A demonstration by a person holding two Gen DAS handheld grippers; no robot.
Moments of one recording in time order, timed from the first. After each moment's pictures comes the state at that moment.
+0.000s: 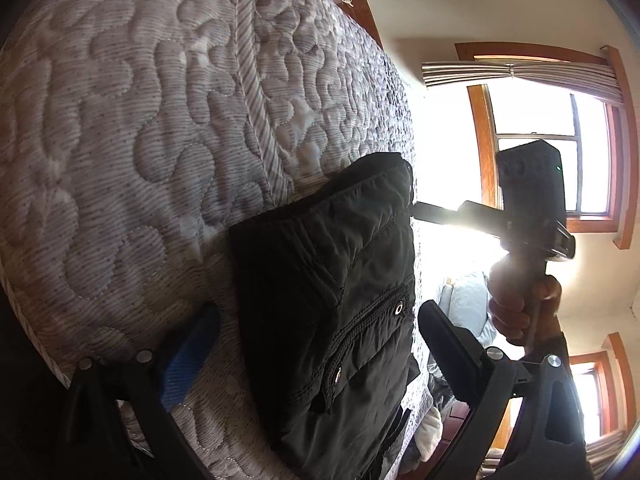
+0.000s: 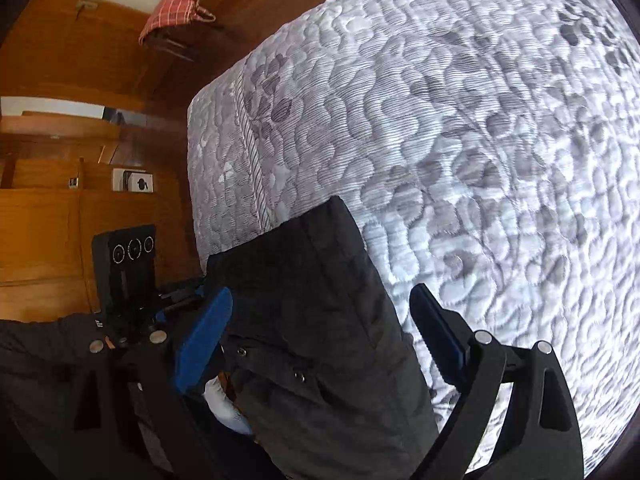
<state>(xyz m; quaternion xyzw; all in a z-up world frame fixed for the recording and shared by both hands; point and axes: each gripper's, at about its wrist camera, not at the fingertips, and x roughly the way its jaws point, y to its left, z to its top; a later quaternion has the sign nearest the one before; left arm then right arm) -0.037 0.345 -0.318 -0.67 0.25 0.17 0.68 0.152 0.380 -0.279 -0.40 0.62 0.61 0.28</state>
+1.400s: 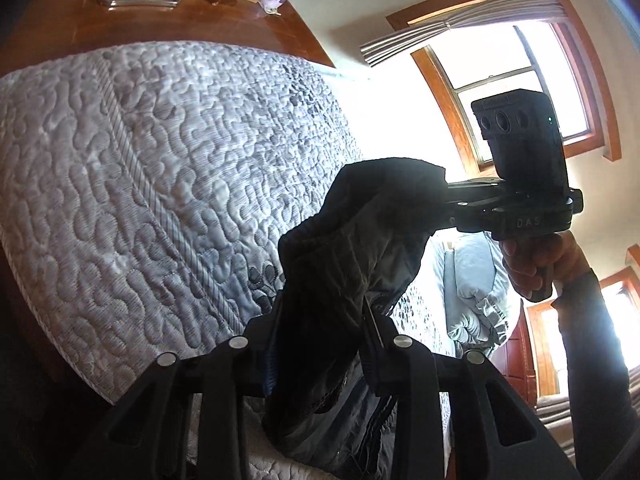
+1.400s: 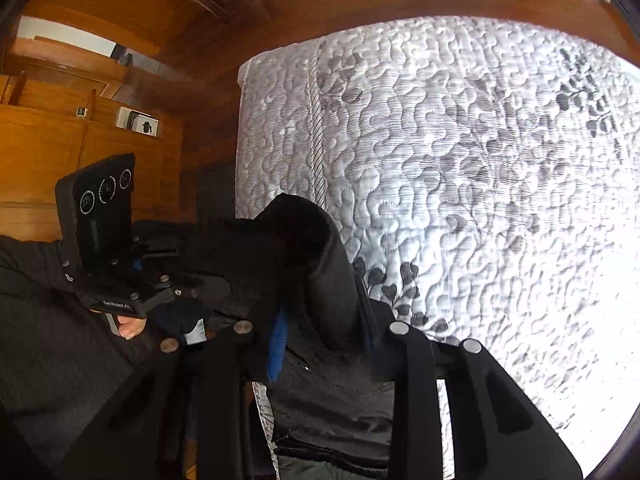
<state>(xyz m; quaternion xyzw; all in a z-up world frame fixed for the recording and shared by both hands) 0.001 0.317 -0.192 -0.55 0.27 0.15 0.77 0.135 0.337 -0.165 -0.47 0.54 0.65 0.27</state>
